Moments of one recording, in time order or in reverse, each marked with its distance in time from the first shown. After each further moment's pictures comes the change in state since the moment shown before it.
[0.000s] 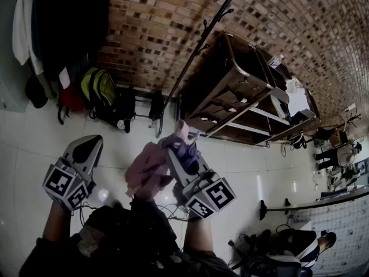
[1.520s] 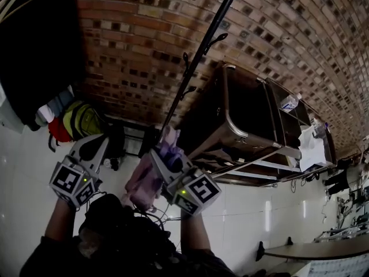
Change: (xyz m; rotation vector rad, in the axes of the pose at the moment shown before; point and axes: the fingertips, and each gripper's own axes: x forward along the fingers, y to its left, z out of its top) left arm 0.422 0.057 0.047 0.092 -0.016 0.128; right arm 0.140 -0.386 0.012 0.048 0.042 0.191
